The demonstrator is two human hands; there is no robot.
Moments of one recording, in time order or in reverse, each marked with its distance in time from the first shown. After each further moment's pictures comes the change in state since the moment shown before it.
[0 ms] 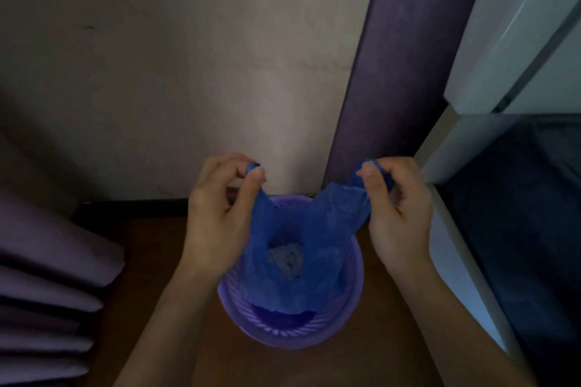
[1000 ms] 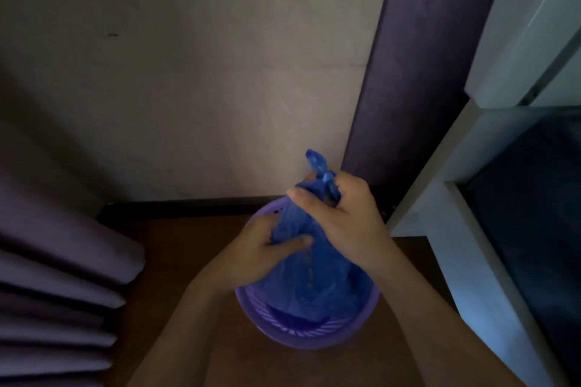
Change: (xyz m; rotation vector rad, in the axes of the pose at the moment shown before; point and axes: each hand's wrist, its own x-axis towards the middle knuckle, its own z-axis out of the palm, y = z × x) left_hand -0.022 -0.038 0.011 -0.340 -0.779 -0.237; right_hand -0.010 -0.019 0.053 0.378 -0.476 0.125
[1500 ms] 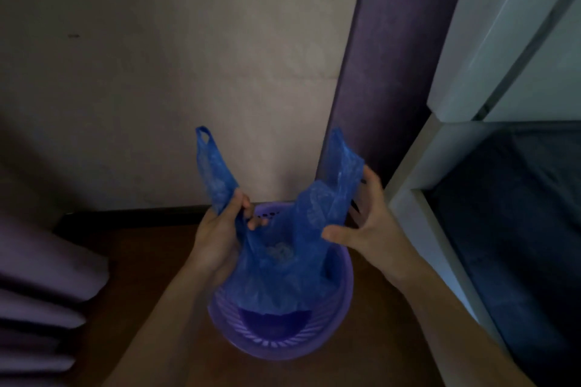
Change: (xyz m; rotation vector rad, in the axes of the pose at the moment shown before) left_hand 0.036 -0.025 0.004 -0.859 0.551 -0.110; right_hand -0.023 0.021 -0.074 0.042 -0.047 0.250
